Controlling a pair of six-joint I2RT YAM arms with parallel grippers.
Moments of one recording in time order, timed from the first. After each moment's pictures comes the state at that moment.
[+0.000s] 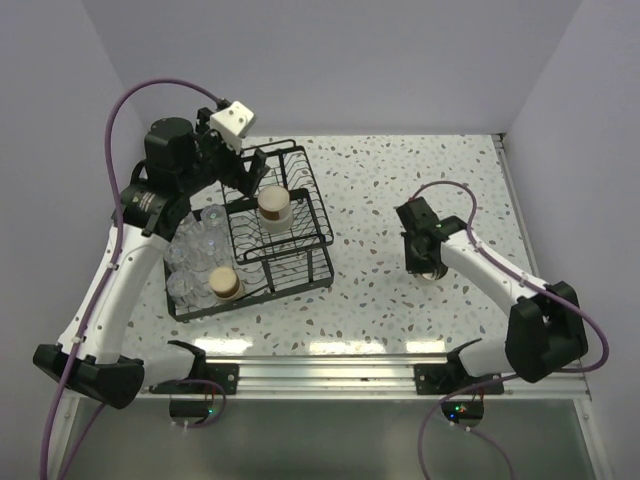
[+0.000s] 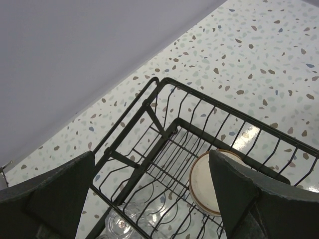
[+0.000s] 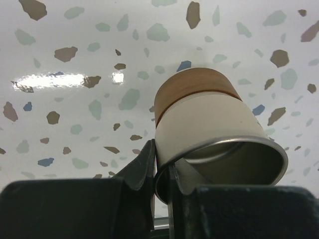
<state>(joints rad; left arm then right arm) -0.32 1.23 1.52 -0.57 0.24 0.28 0.44 1.37 0.95 -0.83 0.29 0.39</state>
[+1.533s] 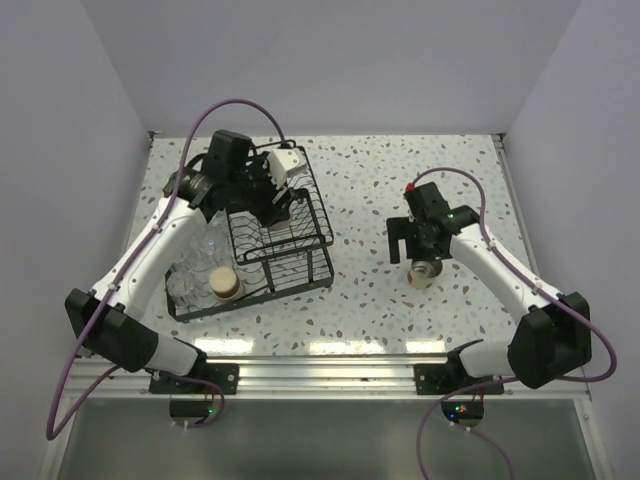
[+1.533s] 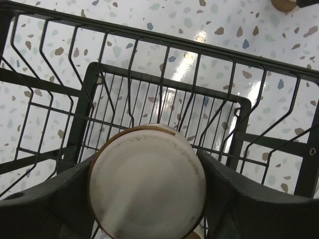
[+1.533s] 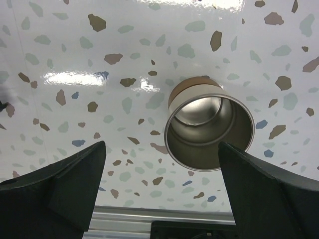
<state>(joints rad) -0.43 1.43 1.50 -0.84 0.37 0.47 0.39 1.35 1.07 -0.87 0.14 0.29</state>
